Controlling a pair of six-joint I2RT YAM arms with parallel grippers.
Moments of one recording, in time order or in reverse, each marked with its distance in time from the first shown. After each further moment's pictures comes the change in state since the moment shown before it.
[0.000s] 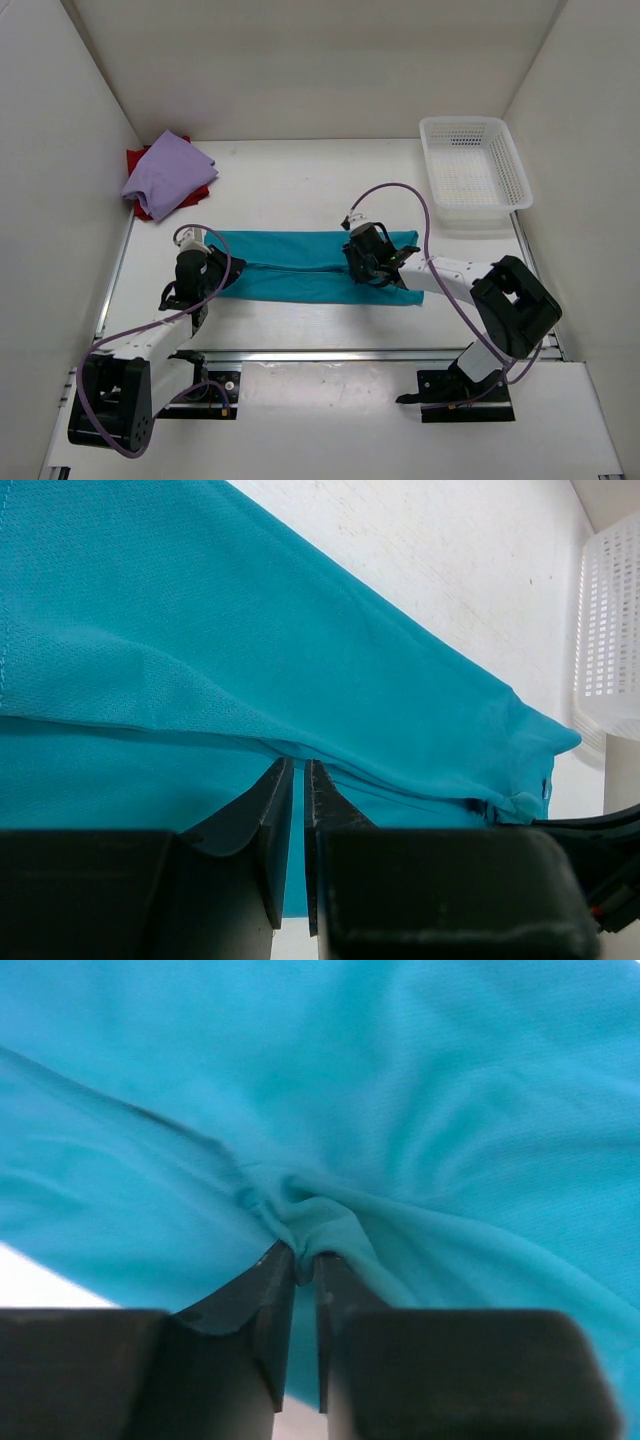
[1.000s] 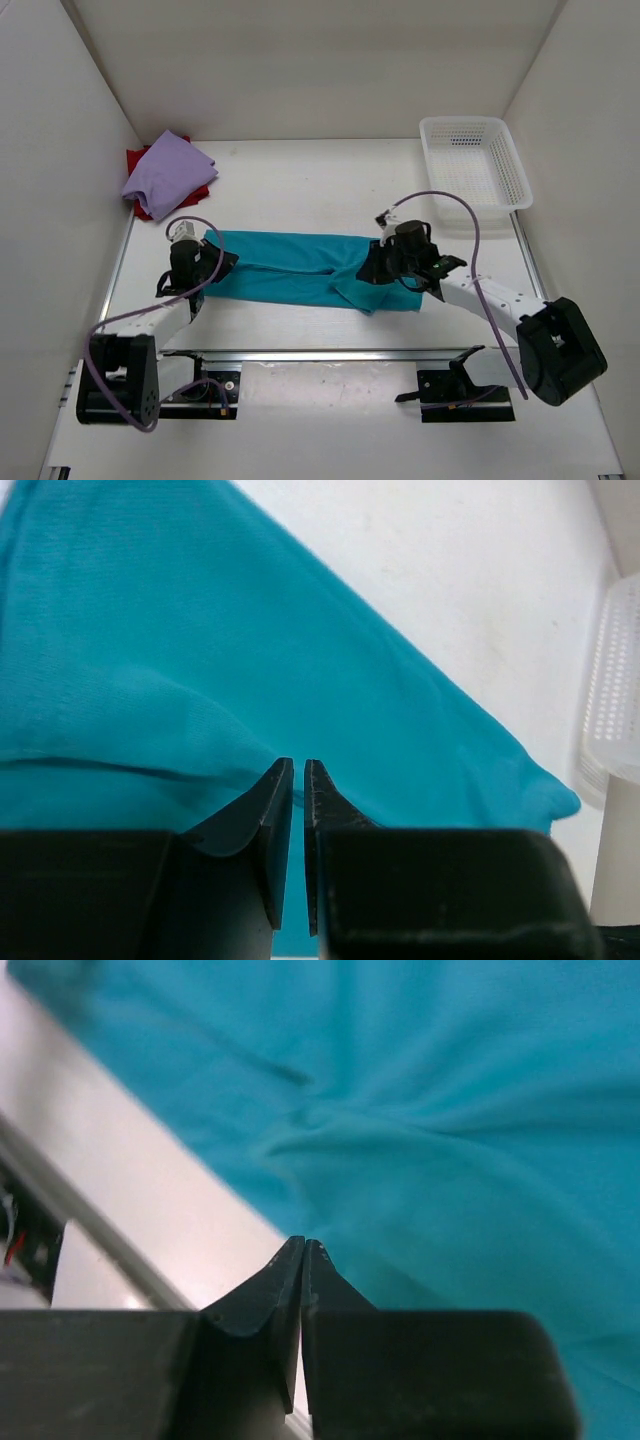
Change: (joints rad) left arm 0.084 0.081 0.069 -0.032 0.024 -0.004; right arm -0.160 -0.282 -0.158 0.040 -0.470 0.165
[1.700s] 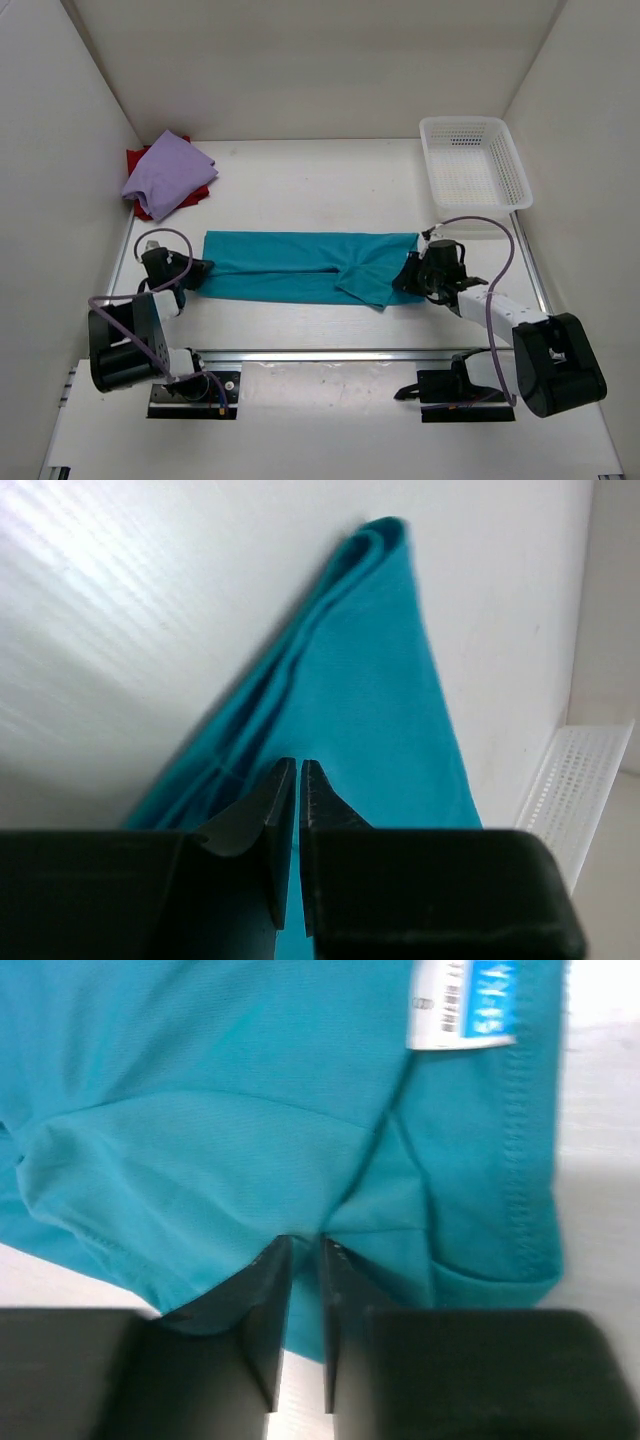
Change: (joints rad) left arm 0.341 0.266 -0.018 0.124 0.159 -0.169; right arm -0.322 -0.089 -0.294 0.134 0.127 0.063
